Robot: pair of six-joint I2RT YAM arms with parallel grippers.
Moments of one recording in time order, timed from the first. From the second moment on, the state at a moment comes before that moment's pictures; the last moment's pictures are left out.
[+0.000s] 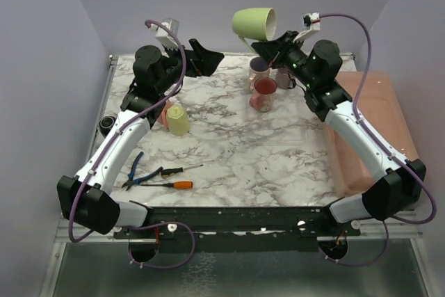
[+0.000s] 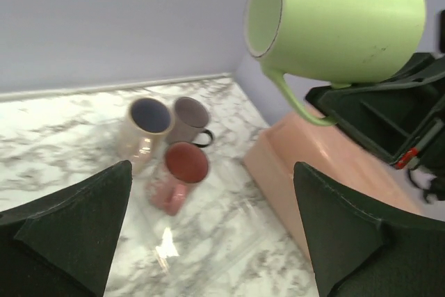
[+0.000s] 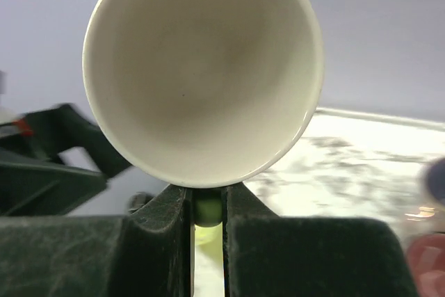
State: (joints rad) left arm -0.36 1.34 1.28 0.14 0.34 -0.58; right arm 0.43 1.44 1.35 0.26 -0.28 0.62
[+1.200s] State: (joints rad) left arm -0.36 1.35 1.34 -0.11 0.11 -0.35; right arm 0.24 1.64 1.24 -0.39 0.26 0.04
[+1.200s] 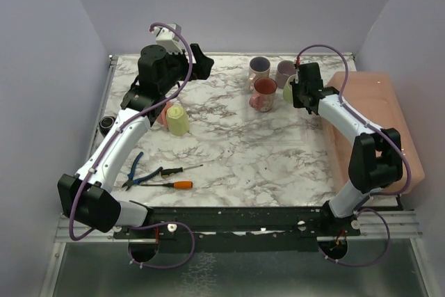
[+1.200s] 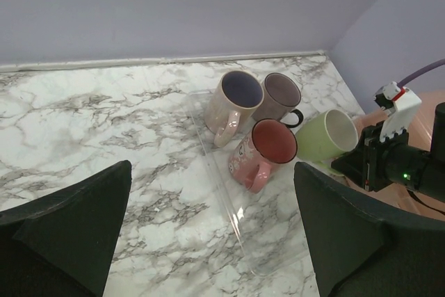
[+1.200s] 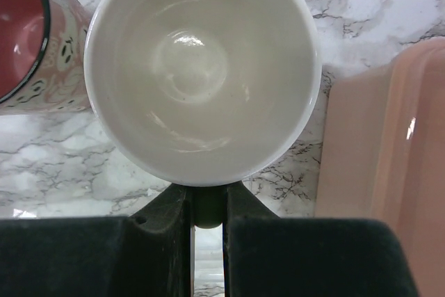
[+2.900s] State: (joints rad) left arm -0.36 1.37 1.24 -0.33 -0.14 -0.37; right arm 0.22 1.59 1.29 -0.12 0.07 -0.04
